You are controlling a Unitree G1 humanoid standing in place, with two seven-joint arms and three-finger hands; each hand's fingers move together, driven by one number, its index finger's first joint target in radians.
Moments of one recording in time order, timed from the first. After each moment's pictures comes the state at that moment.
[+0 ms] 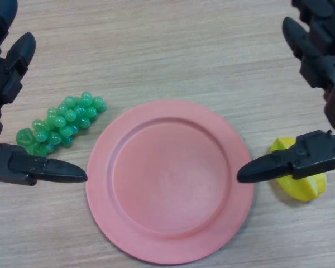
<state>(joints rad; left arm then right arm) -0.08 0.36 0.40 -0.83 -0.43 0.63 -0.20 -0.27 -0.25 -0.03 -0.99 0.06 0.92 0.10</state>
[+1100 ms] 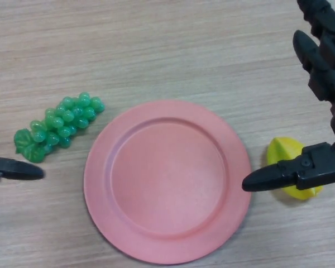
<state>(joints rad) -0.10 0.45 0.40 -0.26 0.16 0.15 -0.32 -0.17 -0.33 0.00 -0.99 0.17 0.84 -0.05</state>
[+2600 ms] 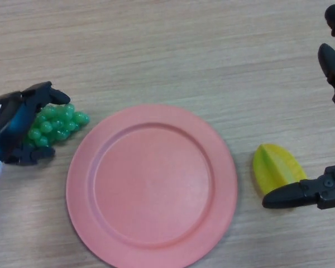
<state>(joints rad) -0.32 0.49 0.13 0.29 0.70 -0.27 -0.06 -0.01 -0.62 0.01 -0.99 0.46 0.58 -0.36</state>
